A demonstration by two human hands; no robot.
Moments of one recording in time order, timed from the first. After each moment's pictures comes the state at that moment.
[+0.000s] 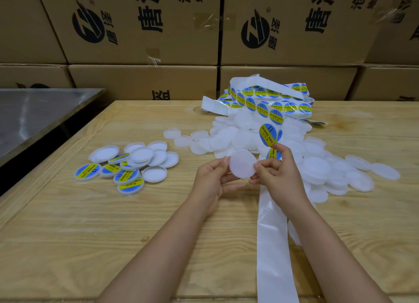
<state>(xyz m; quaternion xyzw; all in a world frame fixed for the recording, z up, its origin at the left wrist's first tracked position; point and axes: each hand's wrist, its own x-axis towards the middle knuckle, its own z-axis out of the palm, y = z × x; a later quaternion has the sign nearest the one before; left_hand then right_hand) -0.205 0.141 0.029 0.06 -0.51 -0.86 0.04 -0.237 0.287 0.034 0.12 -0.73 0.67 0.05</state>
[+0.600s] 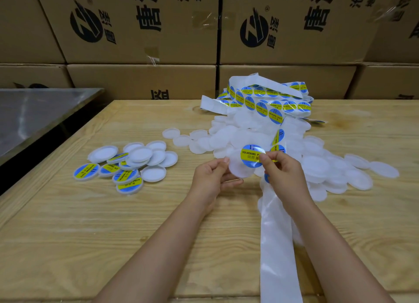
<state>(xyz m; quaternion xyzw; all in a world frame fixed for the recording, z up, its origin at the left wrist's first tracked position) -0.206 0.142 0.026 0.05 -0.55 -0.83 0.06 -0.240 0.292 0.038 0.09 -0.76 0.64 0.08</state>
